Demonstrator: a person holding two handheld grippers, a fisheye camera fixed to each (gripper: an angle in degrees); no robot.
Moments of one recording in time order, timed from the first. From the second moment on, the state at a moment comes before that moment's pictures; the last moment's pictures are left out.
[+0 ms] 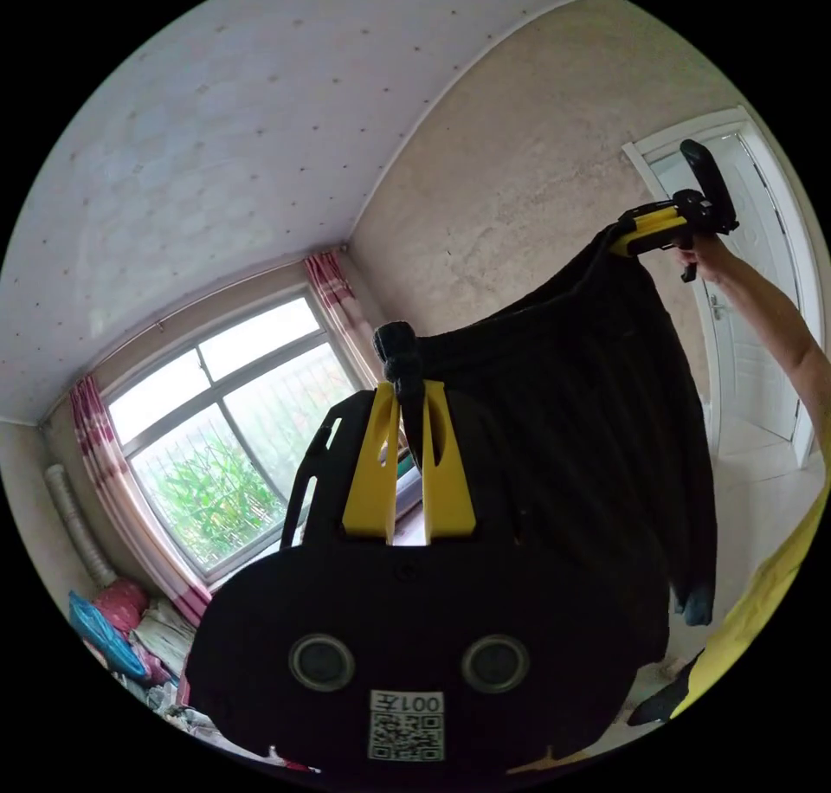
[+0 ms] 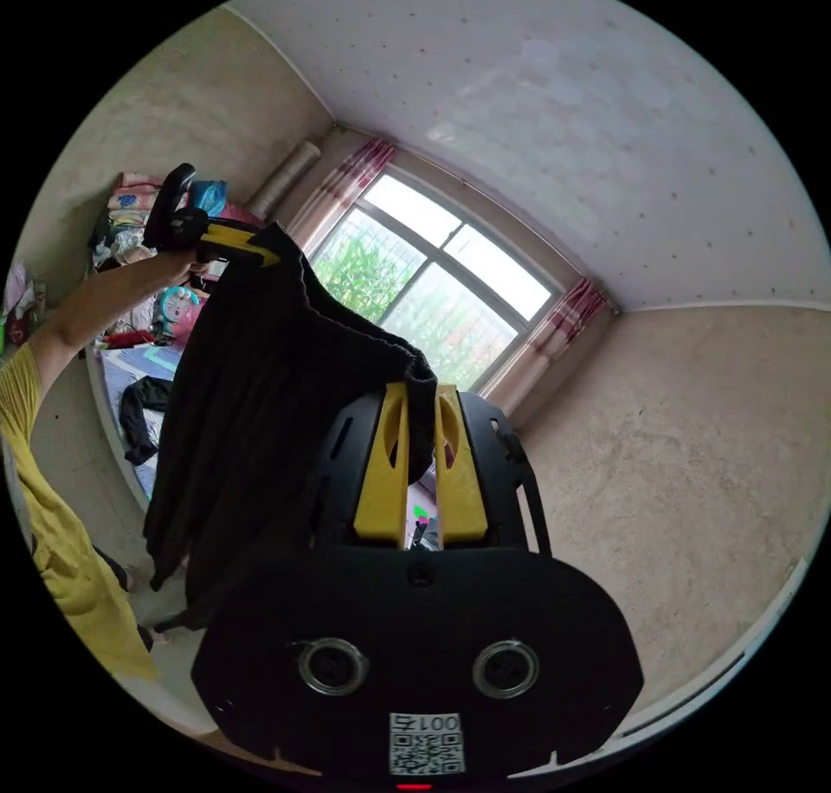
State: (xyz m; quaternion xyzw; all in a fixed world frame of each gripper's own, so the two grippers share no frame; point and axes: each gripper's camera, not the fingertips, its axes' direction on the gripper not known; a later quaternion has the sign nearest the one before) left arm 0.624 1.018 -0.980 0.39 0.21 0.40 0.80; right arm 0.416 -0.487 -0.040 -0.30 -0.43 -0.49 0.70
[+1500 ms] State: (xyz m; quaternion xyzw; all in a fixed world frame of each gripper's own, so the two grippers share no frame) left arm 0.540 0.621 0.100 0.23 0.07 0.52 0.82; right arm 0.391 -0.183 0.544 -0.54 -0.48 -0.07 0.69
